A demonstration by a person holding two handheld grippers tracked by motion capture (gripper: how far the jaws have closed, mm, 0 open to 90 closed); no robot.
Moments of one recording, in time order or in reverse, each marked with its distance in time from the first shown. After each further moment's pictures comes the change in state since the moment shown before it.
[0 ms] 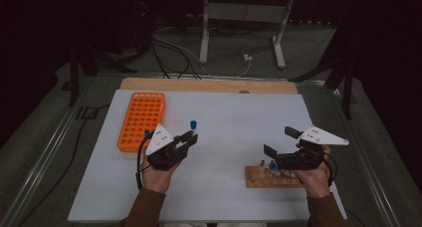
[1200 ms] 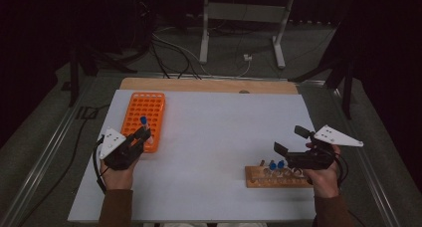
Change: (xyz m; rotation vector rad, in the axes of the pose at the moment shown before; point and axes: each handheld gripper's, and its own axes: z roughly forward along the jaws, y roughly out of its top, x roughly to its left) left arm 0.073 -0.031 -0.063 -0.053 0.302 -0.040; right arm -0.017 -0.003 -0.016 -0.046 -0.012 0.050
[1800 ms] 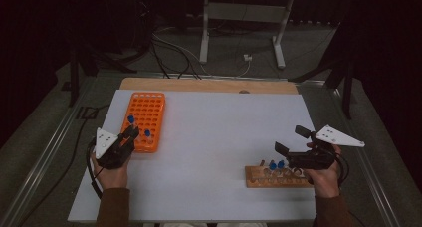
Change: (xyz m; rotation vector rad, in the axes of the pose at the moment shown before) left arm 0.020 -0.017 0.005 0.013 0.148 -0.013; right arm -0.001 0.000 -0.001 -0.010 0.006 0.002
